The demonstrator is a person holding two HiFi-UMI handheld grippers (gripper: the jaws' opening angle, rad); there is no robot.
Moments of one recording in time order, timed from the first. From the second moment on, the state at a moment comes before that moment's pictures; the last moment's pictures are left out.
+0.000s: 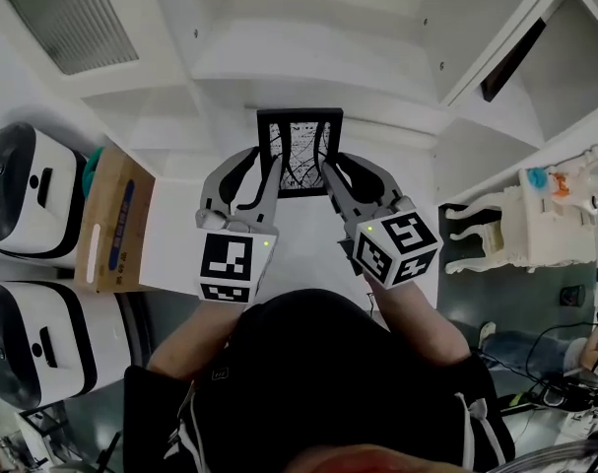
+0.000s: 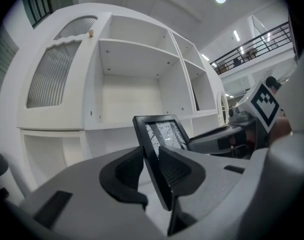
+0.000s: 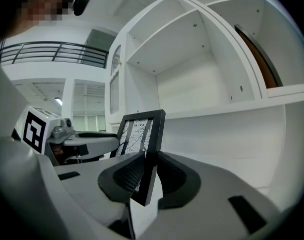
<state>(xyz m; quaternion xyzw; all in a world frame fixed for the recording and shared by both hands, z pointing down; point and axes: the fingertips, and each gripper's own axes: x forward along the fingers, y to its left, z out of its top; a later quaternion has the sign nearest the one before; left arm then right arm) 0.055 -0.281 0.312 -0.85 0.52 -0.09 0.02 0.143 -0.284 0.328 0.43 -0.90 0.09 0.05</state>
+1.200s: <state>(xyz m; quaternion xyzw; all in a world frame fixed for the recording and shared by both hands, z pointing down) 0.080 -0.341 0.157 -0.86 0.49 -0.01 0.14 0.167 -0.341 0.173 0.47 -0.88 -0.06 -0.01</state>
